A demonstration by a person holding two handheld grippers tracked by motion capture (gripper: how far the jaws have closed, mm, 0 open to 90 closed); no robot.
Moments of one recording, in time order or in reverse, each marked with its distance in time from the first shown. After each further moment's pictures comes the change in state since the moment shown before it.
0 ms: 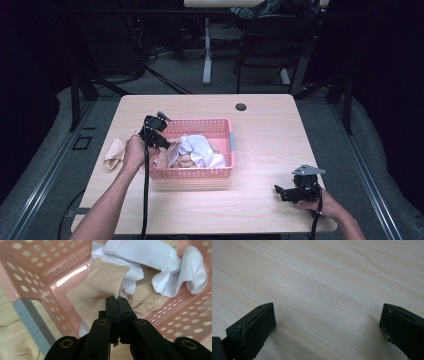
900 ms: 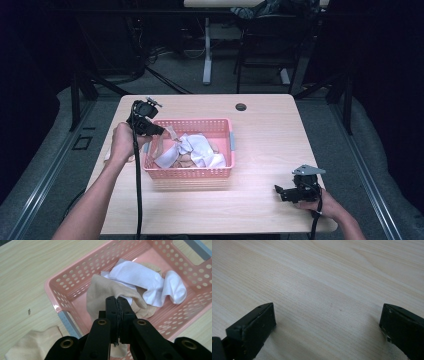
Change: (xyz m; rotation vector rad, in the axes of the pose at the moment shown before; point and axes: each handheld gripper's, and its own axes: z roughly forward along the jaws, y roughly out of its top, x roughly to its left) left arm -0.002 0.010 -0.064 -0.134 0.026 0.054; right arm 0.000 0.000 0.000 -0.001 0.000 0.001
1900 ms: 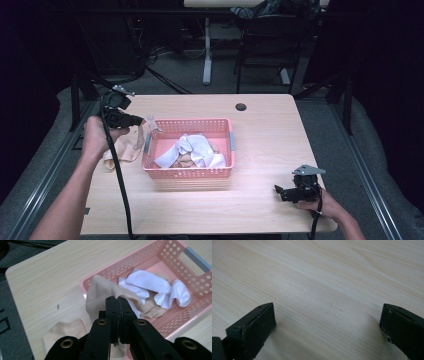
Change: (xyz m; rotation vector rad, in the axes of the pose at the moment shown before) left arm 0.039 -0.020 -0.059 -0.096 0.054 -0.074; right arm 0.000 0.000 0.000 0.001 0.000 -0.001
